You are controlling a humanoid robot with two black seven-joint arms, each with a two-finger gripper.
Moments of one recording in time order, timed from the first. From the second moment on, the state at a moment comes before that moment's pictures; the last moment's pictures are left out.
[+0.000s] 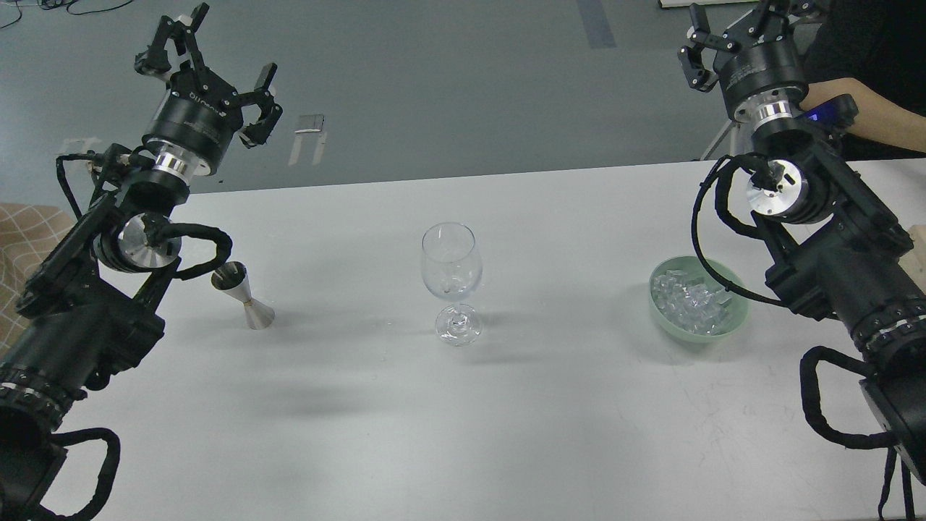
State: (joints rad) left arm -0.75 0.35 -1.05 -0.78 0.24 -0.38 -0.27; right arm 0.87 -0.10 1.23 0.58 -0.49 0.25 0.42
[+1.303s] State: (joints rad) left arm -0.81 0.41 -1.10 -0.60 0.22 -0.34 -0.12; right arm 0.90 -0.10 1.22 0.57 -0.49 0.20 0.42
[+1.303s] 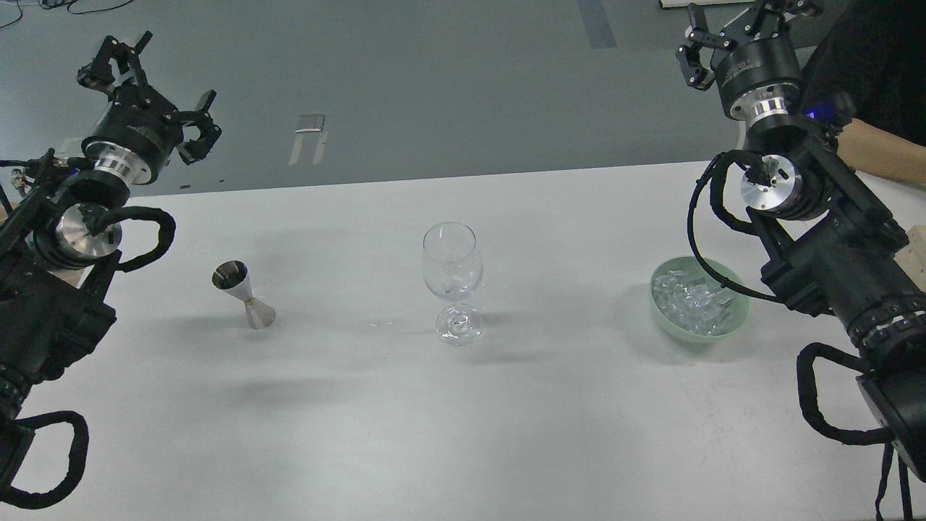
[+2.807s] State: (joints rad) left arm -0.80 0.42 -1.12 -0.62 0.21 -0.49 -0.20; right arm 0.90 -0.10 1.21 0.58 -0.49 0.21 0.49
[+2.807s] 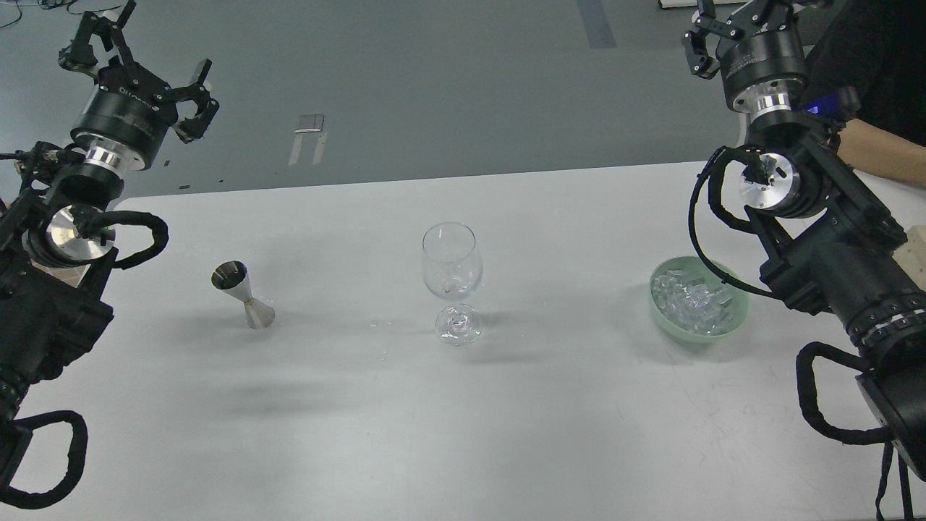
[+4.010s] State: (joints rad) left arm -0.52 0.74 -1.12 -0.99 -0.18 -0.49 0.00; right arm 0.90 -0.10 1.21 0.58 -0.49 0.21 0.49
